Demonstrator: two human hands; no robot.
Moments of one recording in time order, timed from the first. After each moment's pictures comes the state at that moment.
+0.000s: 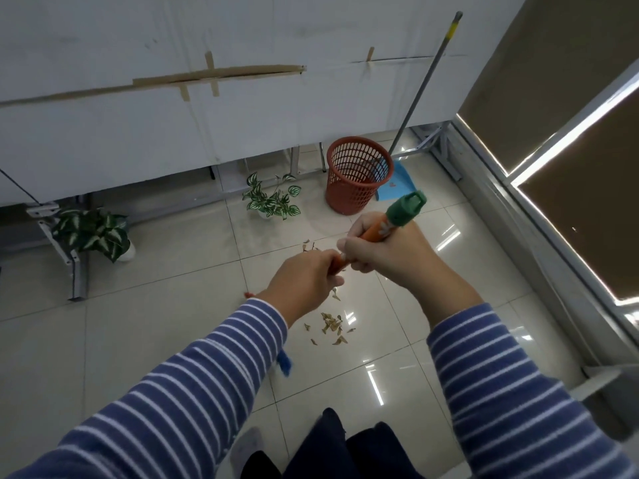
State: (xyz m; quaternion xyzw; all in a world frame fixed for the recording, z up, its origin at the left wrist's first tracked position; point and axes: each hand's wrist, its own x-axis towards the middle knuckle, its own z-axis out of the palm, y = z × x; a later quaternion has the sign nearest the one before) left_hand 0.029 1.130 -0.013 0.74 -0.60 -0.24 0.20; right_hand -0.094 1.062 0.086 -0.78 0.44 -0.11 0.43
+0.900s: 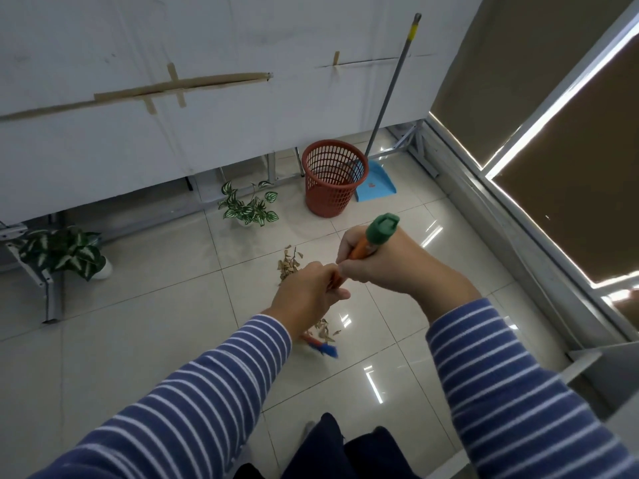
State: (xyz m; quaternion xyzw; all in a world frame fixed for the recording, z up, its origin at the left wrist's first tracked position) left_hand -0.036 1.112 -0.027 0.72 -0.60 -0.25 0.22; right_hand -0.151 1.044 0.097 -0.83 0.40 0.00 0.40
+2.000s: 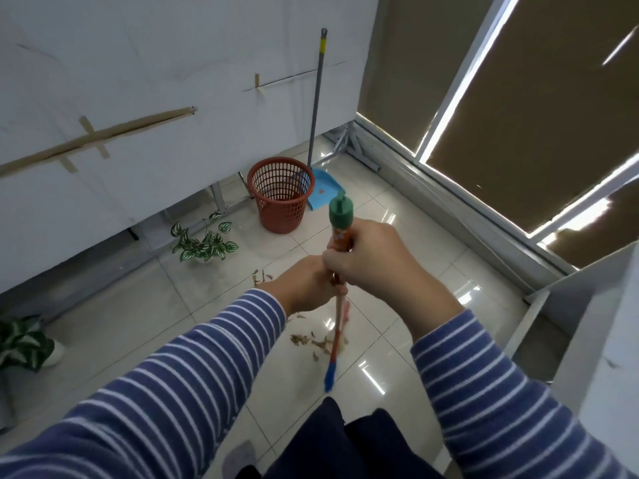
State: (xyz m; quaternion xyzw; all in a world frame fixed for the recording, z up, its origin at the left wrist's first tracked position) left_hand -0.039 1.047 0.020 0.54 -0.74 -0.37 0.14; right_hand -0.153 1.060 0.133 -0.74 0.58 -0.13 0.31
